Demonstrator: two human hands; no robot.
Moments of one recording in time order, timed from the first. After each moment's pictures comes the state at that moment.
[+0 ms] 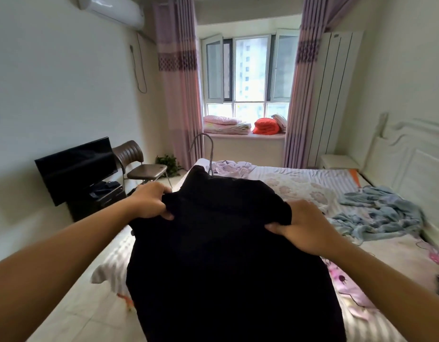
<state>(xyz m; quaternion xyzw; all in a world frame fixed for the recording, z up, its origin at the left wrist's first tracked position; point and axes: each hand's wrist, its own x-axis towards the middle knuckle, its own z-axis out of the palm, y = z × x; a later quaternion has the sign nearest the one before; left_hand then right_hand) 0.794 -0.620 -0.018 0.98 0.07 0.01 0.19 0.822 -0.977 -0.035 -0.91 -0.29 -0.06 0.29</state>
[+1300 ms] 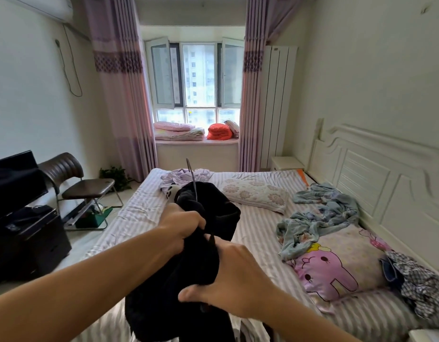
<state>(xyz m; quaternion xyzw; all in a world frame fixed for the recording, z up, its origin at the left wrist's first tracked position) 0.853 -0.737 -0.012 0.75 0.22 0.06 0.62 0.805 -0.873 -0.055 -0.88 -0.30 -0.02 0.36</state>
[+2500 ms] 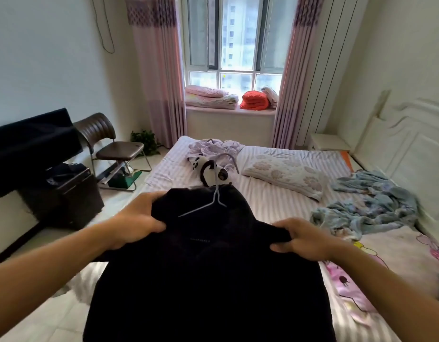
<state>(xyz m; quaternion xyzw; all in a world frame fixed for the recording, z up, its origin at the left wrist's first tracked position) 0.931 -0.574 -0.081 0.87 -0.02 -0.01 0.49 1.040 -0.927 -0.133 -0.88 -0.32 0.20 0.30</state>
